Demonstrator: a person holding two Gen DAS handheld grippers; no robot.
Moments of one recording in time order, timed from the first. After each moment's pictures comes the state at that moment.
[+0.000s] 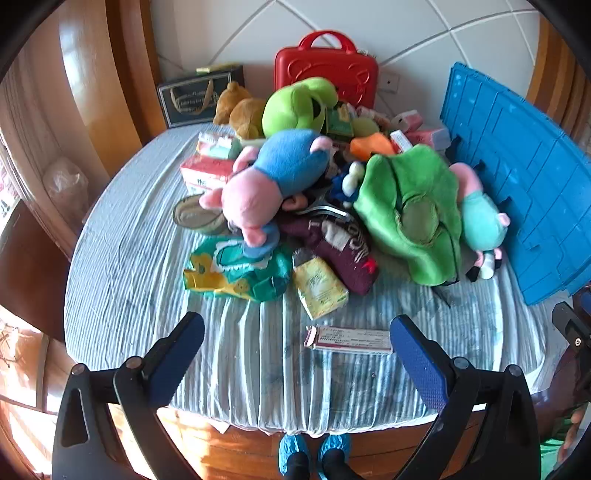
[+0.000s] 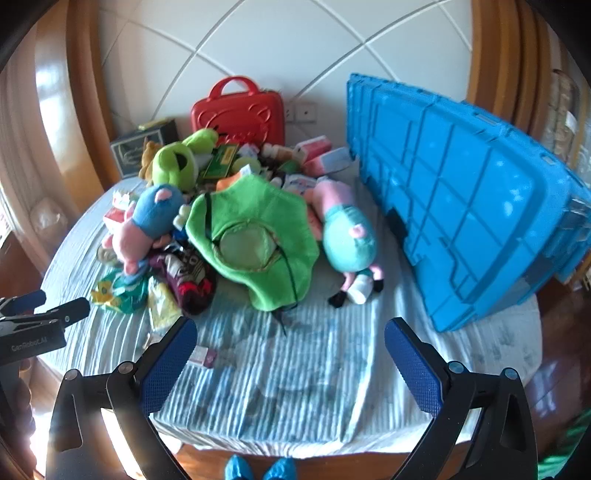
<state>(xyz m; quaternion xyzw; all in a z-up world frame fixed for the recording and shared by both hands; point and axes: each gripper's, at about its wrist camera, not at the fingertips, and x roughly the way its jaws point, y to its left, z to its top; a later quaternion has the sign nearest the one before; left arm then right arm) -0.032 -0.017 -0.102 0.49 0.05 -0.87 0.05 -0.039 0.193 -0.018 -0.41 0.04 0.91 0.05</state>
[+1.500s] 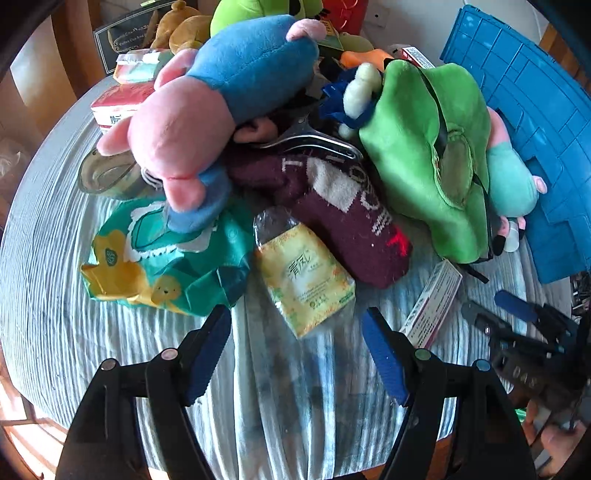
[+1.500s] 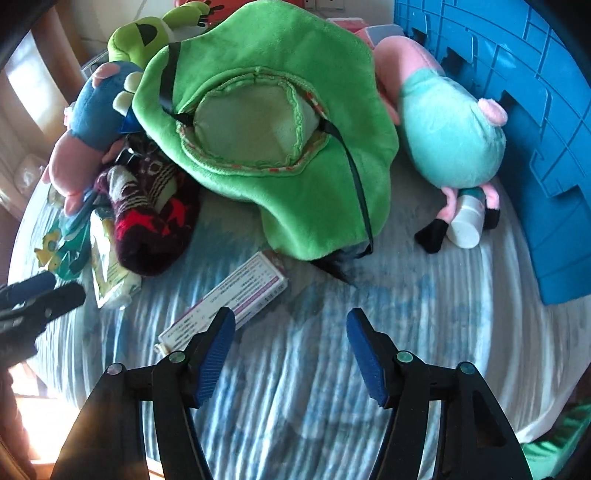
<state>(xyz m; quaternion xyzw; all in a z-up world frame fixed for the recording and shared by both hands) -0.118 -0.004 -0.174 0.56 0.08 -0.82 -0.04 -0.138 0.179 -0.156 -0.56 0.07 0.83 0.03</state>
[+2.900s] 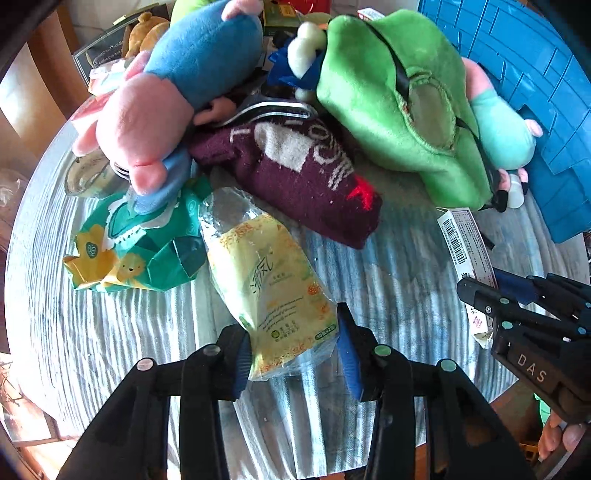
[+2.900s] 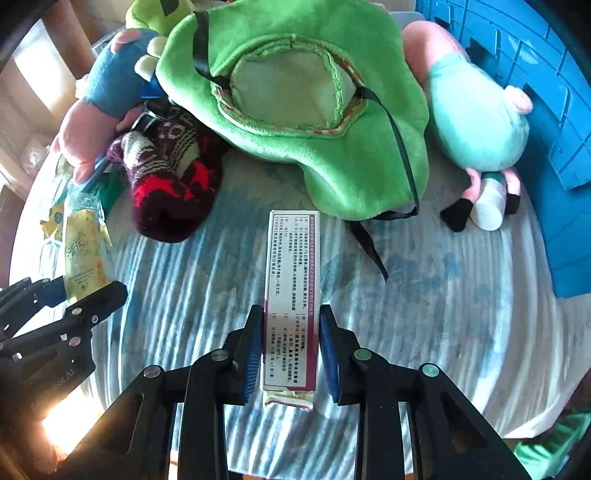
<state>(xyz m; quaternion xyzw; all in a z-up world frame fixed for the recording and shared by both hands) -0.077 0.021 -0.081 0.55 0.02 -0.83 -0.04 -0.114 0.209 -0.163 -0.57 0.06 0.82 0.01</state>
